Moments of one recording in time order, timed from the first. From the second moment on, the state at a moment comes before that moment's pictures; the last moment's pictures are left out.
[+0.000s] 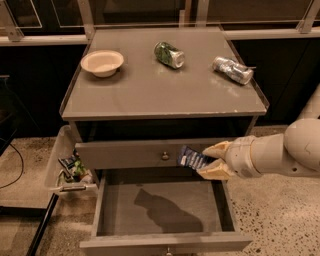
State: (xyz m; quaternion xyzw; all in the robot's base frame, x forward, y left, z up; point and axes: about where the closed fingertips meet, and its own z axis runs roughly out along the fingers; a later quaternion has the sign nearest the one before) arm 0.485 -0.154 0.742 -0.51 0.76 0.13 0.37
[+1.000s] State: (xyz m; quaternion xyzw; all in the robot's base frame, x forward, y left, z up) arm 0.484 -0.155 0.635 -0.46 0.81 0.16 0.33
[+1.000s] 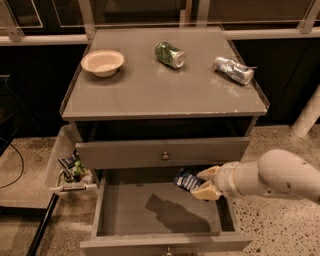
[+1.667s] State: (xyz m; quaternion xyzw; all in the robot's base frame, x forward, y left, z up) arm 0.498 -0.158 0.490 -0.45 0.82 0.17 0.31
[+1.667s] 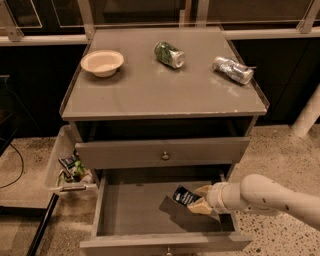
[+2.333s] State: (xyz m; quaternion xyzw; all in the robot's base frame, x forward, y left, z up) arm 0.500 -0.161 0.485 -0.44 0.83 0.16 0.32
